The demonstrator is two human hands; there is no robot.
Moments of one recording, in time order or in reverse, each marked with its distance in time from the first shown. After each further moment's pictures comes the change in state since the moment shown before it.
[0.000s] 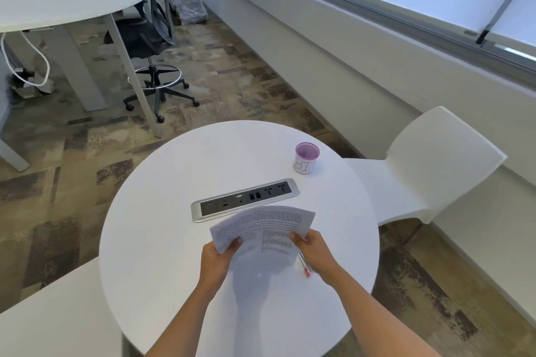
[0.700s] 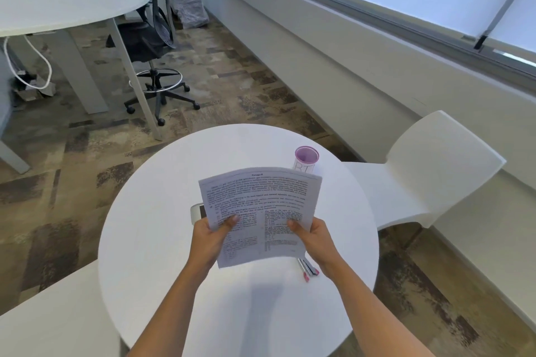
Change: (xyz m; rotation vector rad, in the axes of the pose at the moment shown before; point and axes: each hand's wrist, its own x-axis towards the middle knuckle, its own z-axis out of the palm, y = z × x) left_hand 0.001 0.078 0.003 -0.037 -0.028 0.083; right_hand -0.007 -0.046 -0.004 0.236 -0.023 -0.112
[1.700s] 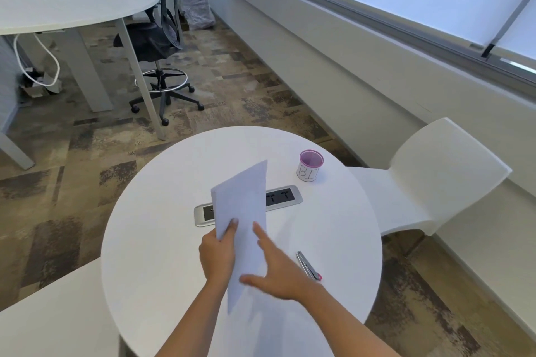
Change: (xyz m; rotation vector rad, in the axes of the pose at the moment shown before) left_hand -0.004 -0.024 0.017 0.228 0.384 -0.185; right_hand -0.009 0.038 0.059 -0.726 -0.380 -0.050
